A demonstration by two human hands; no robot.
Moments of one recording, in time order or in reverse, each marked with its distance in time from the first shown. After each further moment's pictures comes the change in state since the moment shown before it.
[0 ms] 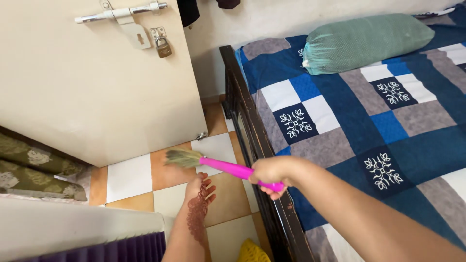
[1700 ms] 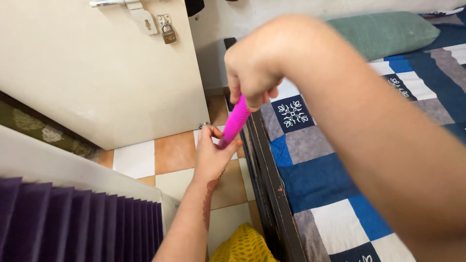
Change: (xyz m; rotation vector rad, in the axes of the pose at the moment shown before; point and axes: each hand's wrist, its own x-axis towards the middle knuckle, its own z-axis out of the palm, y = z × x) left_hand -0.214 0.036 0.097 0.490 -0.030 1.149; right_hand -0.276 -0.142 0.009 -1.219 0.528 -0.272
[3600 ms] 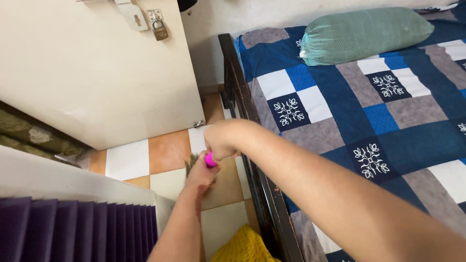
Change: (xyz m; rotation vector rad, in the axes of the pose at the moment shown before) left_hand -0.002 -0.112 -0.004 0.204 -0.330 -0.636; right_hand 0.111 -0.035 0.140 0.100 -0.119 -0.219
